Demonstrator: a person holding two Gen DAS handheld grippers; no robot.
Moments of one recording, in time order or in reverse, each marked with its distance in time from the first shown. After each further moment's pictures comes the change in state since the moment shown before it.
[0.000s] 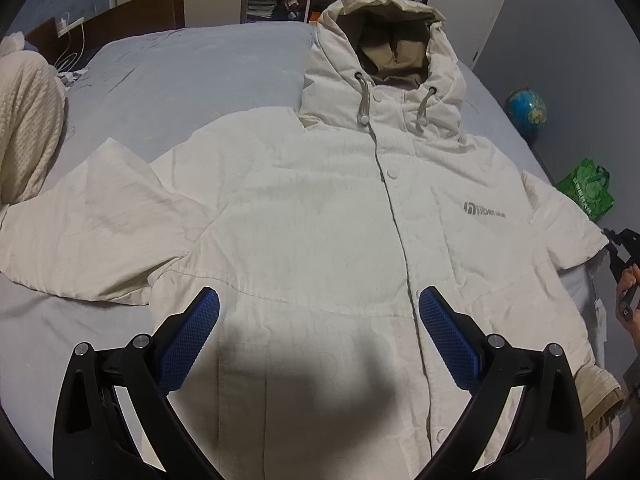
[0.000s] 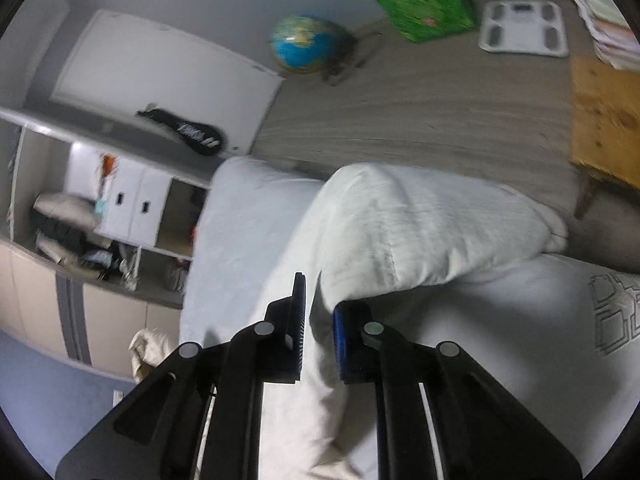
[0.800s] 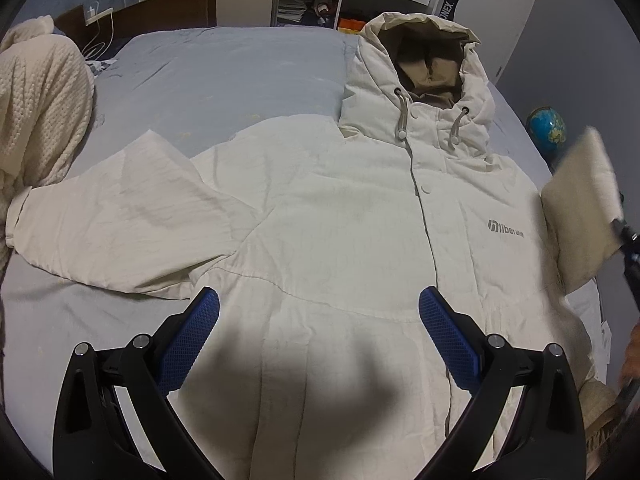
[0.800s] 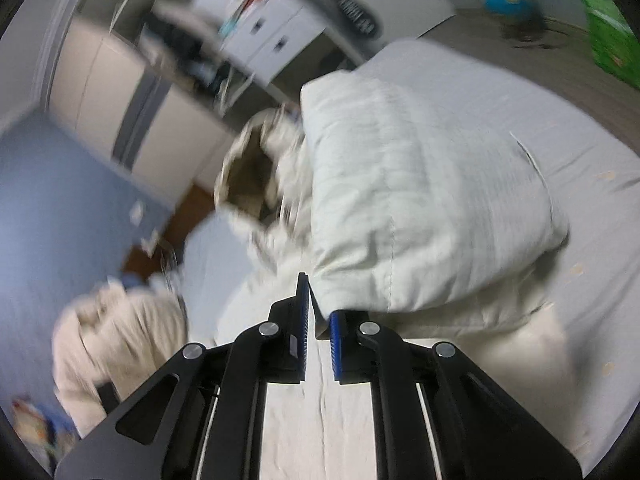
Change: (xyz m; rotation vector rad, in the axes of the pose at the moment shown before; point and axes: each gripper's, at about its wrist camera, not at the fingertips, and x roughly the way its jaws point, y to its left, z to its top) left arm -0.014 0.027 0.001 -0.061 -0.016 0.061; right arm -0.018 0.170 -0.215 -0.565 0.357 0.197
